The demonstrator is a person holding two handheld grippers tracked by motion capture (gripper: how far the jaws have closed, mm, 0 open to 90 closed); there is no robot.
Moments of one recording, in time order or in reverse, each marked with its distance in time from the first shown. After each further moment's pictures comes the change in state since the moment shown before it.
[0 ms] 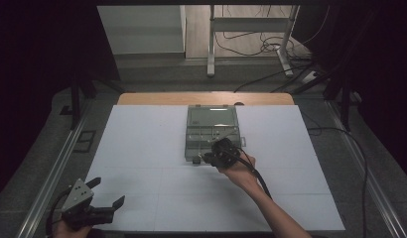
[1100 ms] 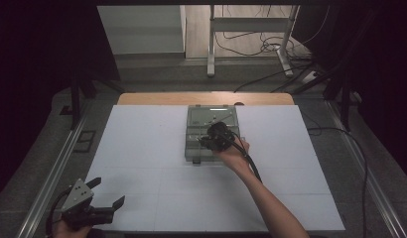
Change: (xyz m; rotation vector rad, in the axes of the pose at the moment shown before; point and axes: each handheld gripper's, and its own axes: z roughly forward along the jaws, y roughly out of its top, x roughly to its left) left arm 0.000 0.000 0.000 0.000 -0.008 0.002; right arm -0.028 0.037 0.018 -0.043 -0.057 0.040
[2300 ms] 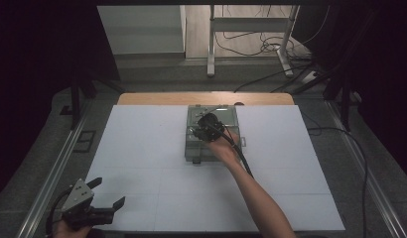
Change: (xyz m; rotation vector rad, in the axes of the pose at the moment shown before) left arm 0.000 0.000 0.000 0.004 -0.013 0.011; right arm -0.011 0.027 0.039 -0.003 -0.059 0.030
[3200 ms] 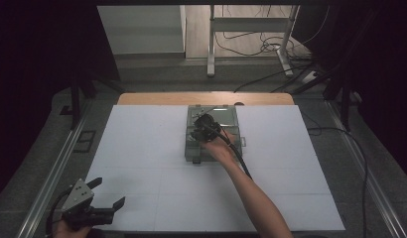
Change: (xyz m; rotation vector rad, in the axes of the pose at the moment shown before) left arm 0.000 0.000 0.000 0.000 -0.004 0.002; right arm 0.002 0.001 0.017 0.027 -0.016 0.005
